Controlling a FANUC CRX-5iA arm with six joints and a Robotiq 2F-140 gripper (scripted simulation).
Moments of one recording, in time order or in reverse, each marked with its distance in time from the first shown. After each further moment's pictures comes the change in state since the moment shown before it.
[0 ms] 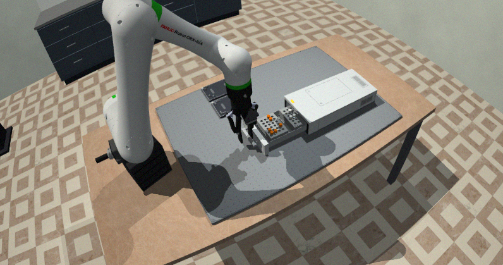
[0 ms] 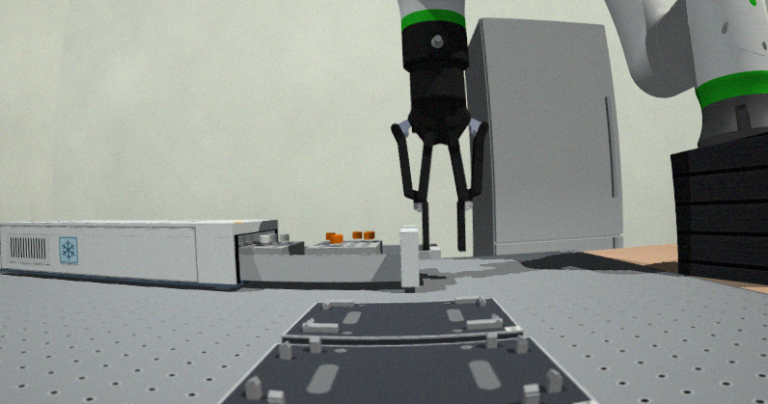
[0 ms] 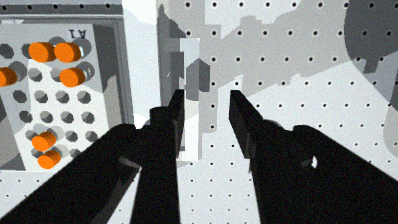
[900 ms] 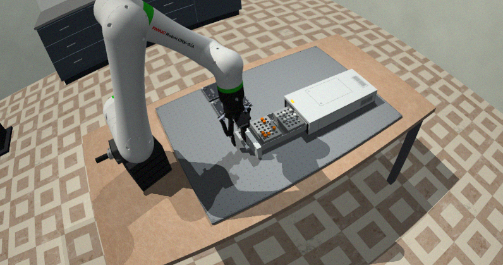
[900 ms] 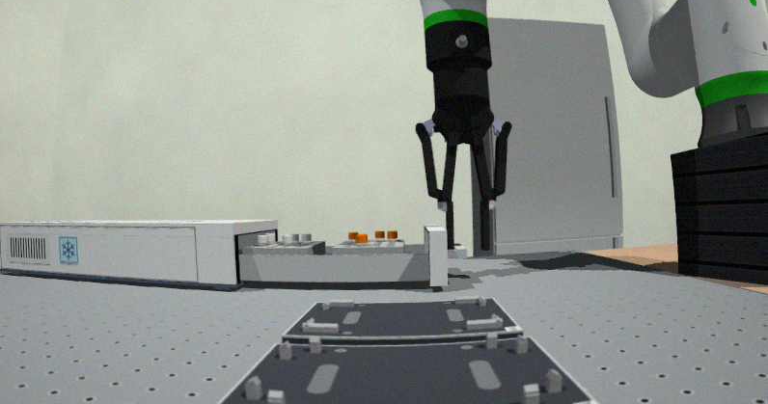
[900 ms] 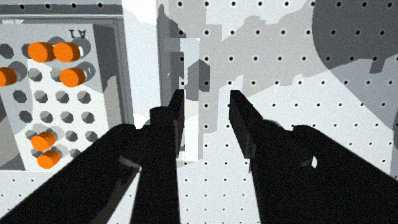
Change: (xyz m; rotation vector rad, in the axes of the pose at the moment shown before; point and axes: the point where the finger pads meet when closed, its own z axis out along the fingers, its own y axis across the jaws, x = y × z) arm 0.000 0.032 0.000 0.000 0.000 0.000
